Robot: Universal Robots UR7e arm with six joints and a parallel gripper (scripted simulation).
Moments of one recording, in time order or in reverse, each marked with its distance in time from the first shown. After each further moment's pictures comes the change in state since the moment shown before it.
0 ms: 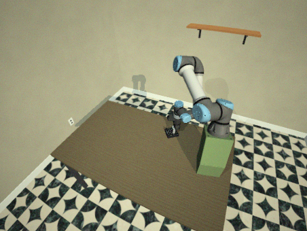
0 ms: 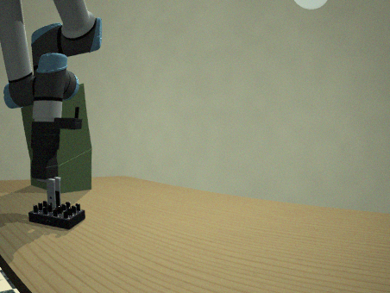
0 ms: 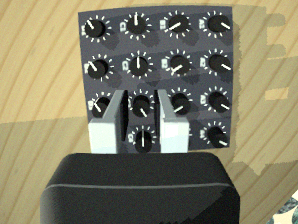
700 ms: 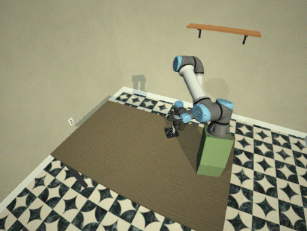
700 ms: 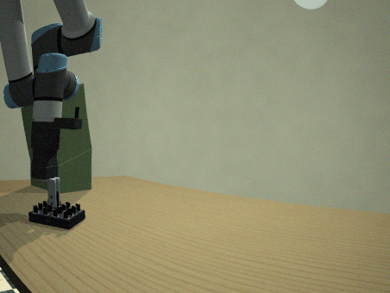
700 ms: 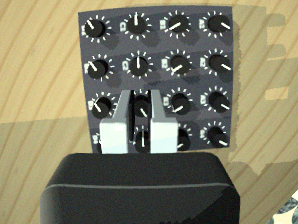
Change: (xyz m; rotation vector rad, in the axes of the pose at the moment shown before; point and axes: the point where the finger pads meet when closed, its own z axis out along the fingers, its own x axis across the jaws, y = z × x) arm 0.000 0.000 0.000 0.000 0.000 0.000
